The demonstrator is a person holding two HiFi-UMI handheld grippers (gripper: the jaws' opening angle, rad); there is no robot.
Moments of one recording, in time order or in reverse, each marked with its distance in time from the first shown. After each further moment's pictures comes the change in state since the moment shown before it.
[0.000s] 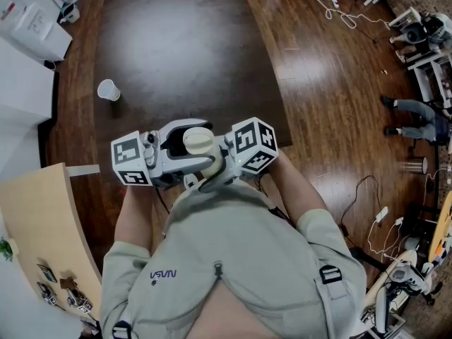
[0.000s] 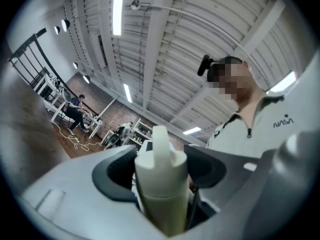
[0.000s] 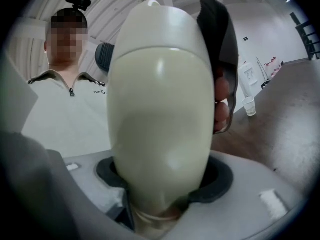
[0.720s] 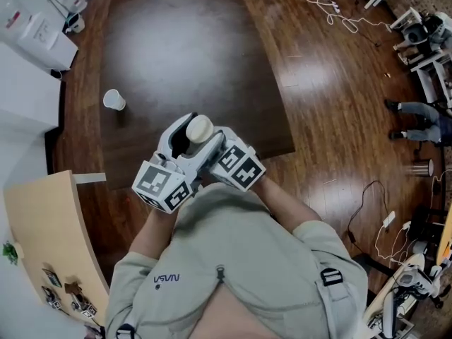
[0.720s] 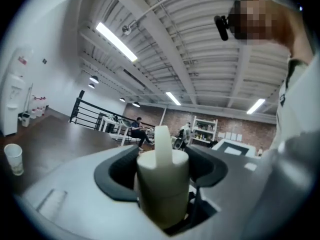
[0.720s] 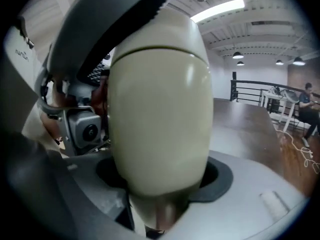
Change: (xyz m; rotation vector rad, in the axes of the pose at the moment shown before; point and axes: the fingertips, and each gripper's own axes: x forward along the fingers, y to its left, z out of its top) left arm -0.013 0.063 0.002 0.225 -0.002 0.759; right arm -0.042 -0.111 0.003 0.006 -0.040 -0.919
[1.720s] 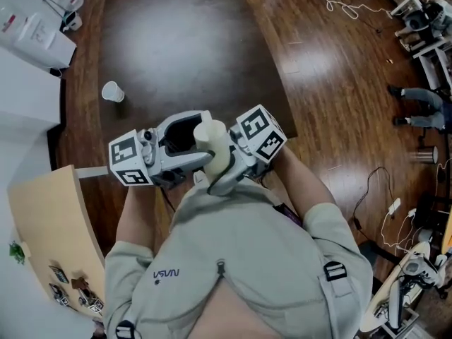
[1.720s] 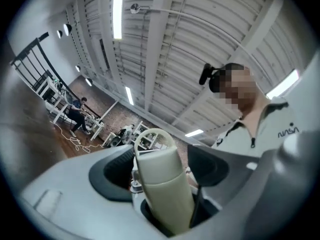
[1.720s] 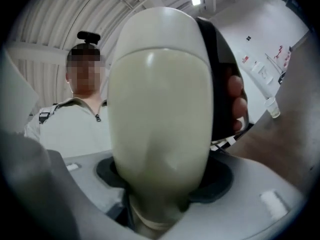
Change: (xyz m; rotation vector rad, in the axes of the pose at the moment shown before) left arm -0.039 -0.056 0.035 -0.239 -0.021 -0.726; right arm -0.099 0.117 0.033 0.146 -0.173 1.162
